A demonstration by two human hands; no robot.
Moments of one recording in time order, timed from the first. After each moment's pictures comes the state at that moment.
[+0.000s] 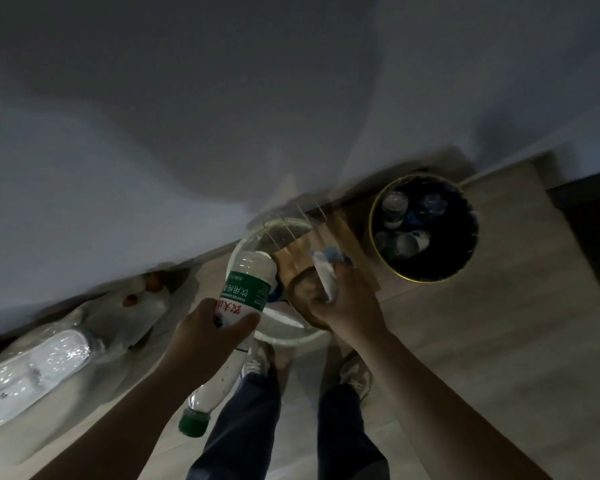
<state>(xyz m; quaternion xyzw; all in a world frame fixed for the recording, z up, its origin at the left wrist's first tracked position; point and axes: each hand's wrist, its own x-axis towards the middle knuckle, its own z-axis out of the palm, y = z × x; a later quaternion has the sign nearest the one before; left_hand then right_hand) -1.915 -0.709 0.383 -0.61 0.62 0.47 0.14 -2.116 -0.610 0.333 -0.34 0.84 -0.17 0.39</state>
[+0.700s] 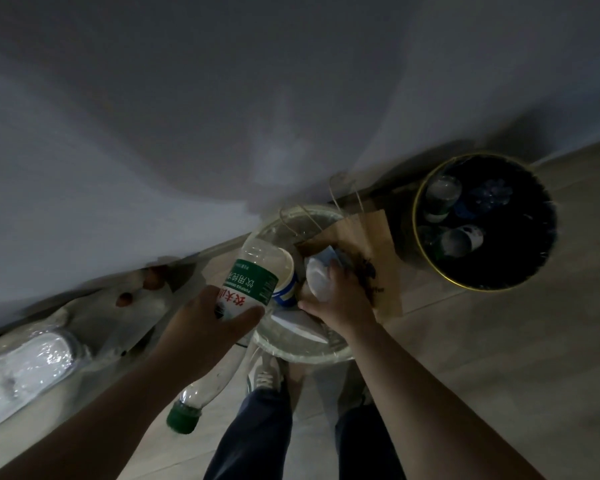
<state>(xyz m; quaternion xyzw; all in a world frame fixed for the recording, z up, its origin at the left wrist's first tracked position) -1.902 -0.737 0.308 -0.59 0.66 0.43 0.16 -2.082 -0.641 0.192 -0.33 0.81 -0.08 0.47</state>
